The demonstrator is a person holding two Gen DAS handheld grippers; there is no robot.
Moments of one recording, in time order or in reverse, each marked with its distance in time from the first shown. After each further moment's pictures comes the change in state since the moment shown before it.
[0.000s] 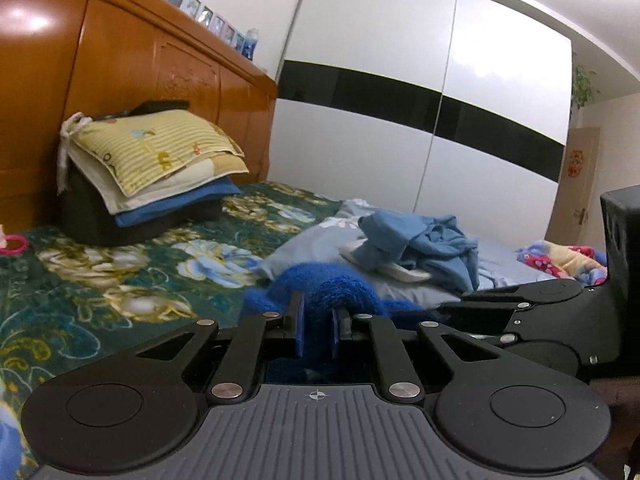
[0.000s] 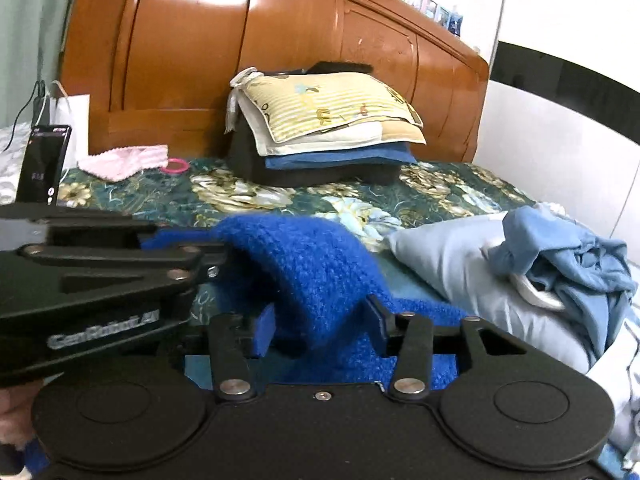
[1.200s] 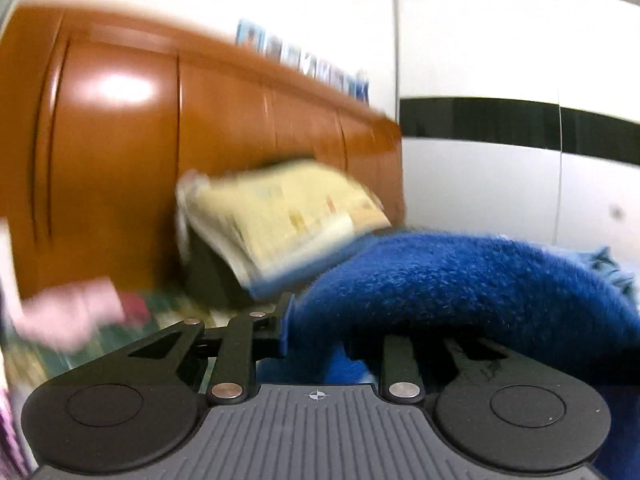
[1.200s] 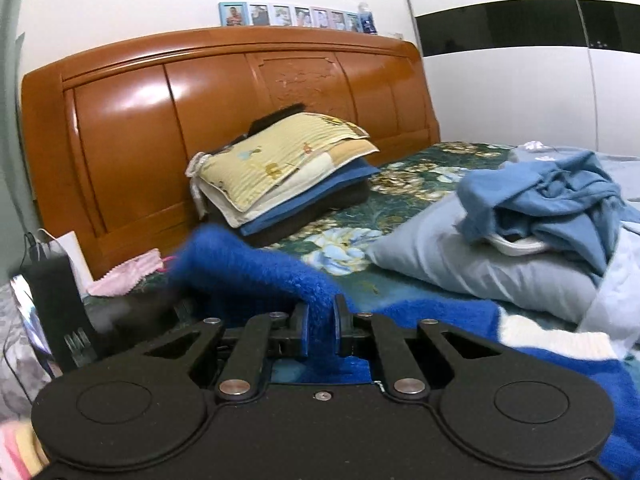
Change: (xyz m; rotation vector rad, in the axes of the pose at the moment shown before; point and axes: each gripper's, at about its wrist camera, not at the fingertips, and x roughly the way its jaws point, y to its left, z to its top) left arm 0.044 0.029 0.041 0.108 -0.146 0.496; right arm -0.028 -0.064 -0.002 0.362 -0.119 0.077
